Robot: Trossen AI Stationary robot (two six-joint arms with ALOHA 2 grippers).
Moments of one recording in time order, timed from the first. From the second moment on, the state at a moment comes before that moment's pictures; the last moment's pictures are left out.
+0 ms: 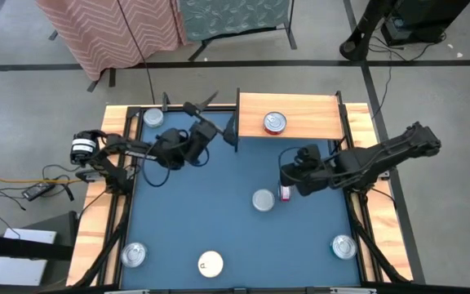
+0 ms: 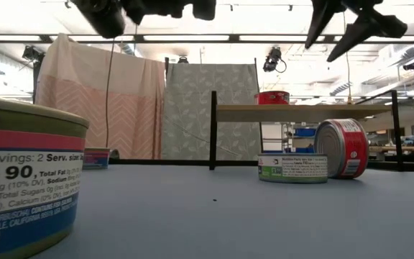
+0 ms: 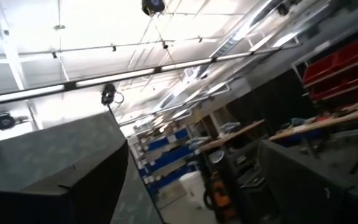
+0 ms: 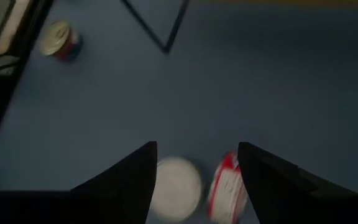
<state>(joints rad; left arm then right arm) 0.08 1.60 0.94 1.32 -0.67 0.86 0.33 1.27 1.16 -1.07 0.55 1.59</state>
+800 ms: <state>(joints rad) 0.03 1.59 1.27 1.20 -0.80 1.07 0.38 1.26 1.11 -0.94 0.26 1.59</state>
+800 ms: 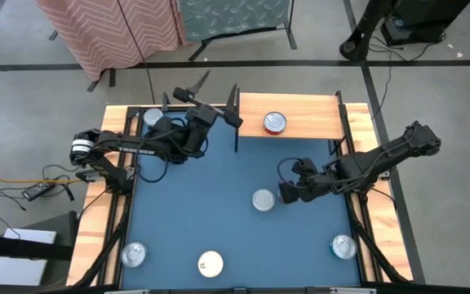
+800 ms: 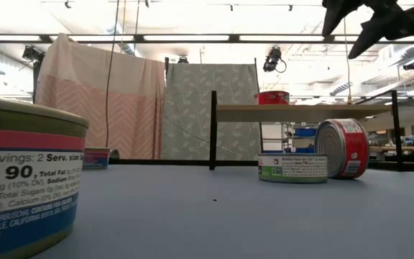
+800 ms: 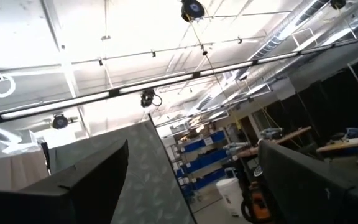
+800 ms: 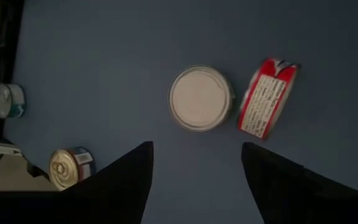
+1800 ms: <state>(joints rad) 0.02 1.59 1.35 1.14 -0.79 1.06 0.40 1.26 0.74 -0.62 0.38 1.65</state>
